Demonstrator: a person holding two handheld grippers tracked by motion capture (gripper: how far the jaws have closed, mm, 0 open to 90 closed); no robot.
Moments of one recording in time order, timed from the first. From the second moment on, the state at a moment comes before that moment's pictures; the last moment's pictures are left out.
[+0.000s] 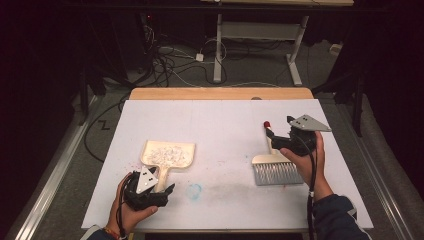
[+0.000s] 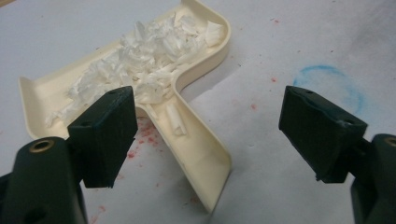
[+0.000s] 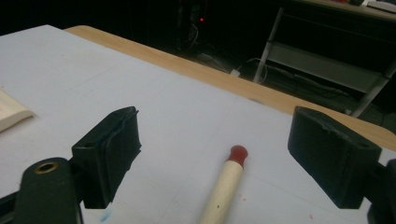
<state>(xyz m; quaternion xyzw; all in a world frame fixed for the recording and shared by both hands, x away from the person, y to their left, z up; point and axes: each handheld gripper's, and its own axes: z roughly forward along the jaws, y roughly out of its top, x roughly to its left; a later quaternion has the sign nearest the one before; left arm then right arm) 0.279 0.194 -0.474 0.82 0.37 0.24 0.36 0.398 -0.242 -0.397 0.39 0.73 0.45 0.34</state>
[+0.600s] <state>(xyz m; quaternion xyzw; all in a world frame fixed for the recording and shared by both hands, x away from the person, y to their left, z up) 0.277 0.189 -0.476 0.83 0.35 0.24 0.36 0.357 -0.243 -0.380 0.33 0.75 0.46 0.35</state>
